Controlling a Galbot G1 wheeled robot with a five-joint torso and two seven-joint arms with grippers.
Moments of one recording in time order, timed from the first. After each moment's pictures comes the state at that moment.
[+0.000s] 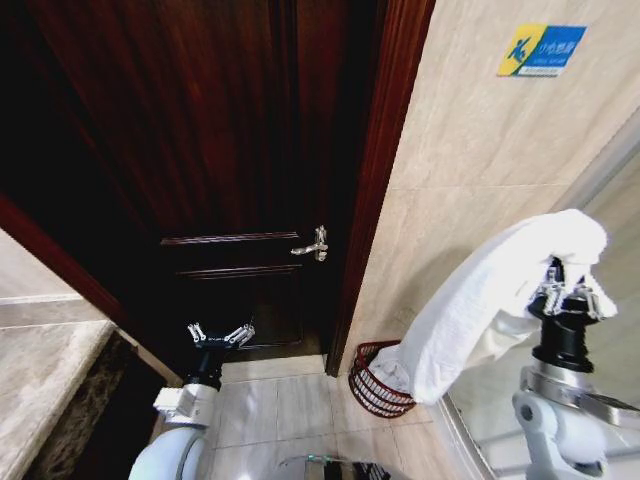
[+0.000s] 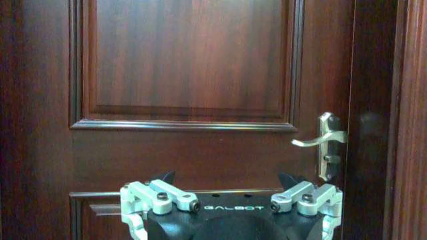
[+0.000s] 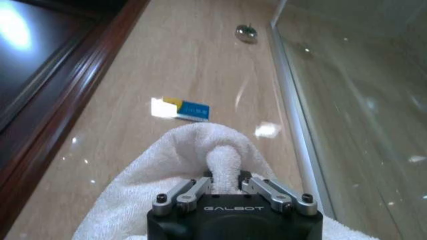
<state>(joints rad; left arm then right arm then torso) 1.82 -1.54 -0.65 -2.36 -0.12 -0.03 0.08 -1.46 1.33 0.99 2.05 0.52 0.64 -0.22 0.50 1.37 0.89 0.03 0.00</state>
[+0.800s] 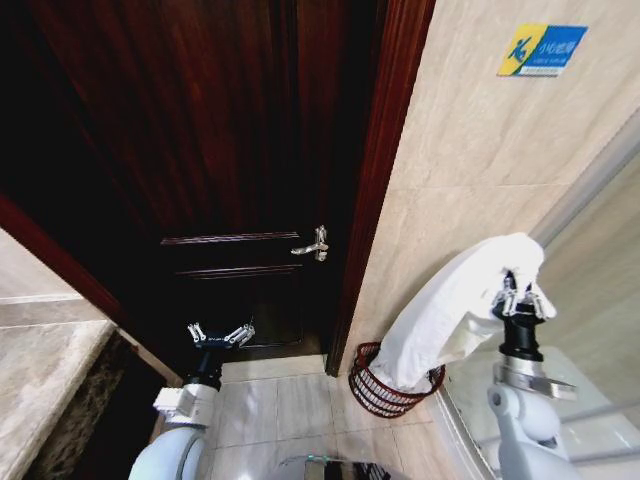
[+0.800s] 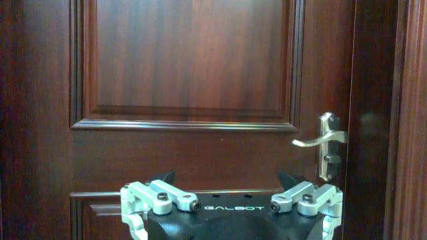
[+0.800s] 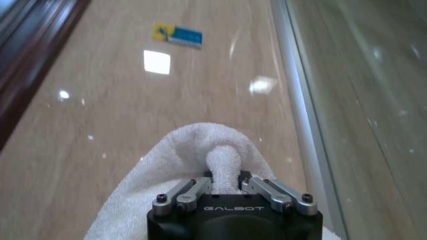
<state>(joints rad) 1.82 -1.54 -0.65 -2.36 -0.12 -0.03 0.08 -1.38 1.34 0.91 1.77 0.46 0.70 -0.24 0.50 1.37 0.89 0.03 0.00</state>
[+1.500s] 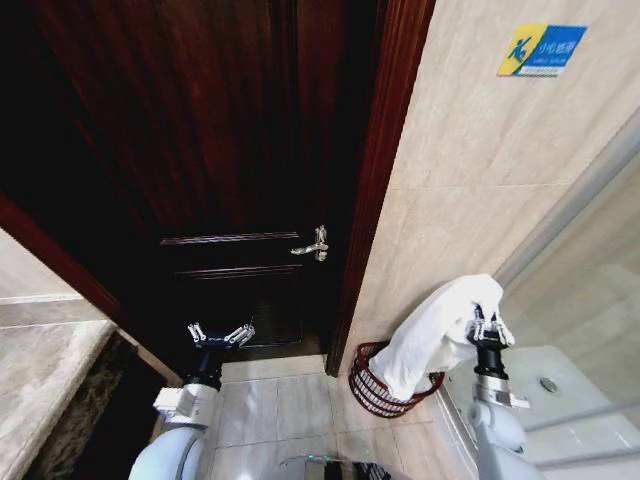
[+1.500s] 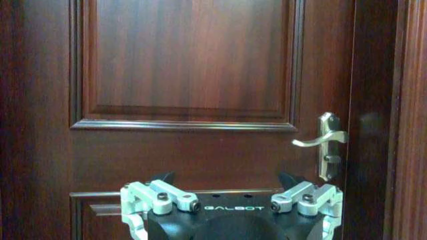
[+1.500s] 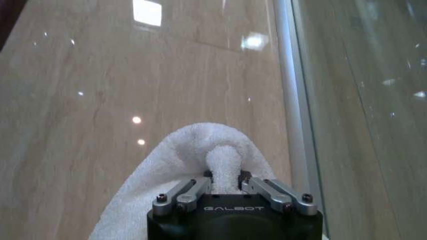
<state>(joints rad) 1.82 -1.54 -0.65 -2.36 -0.12 -0.03 0.08 -1.32 1.36 0.88 1.44 0.42 0.82 -0.29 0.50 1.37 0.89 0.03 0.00</state>
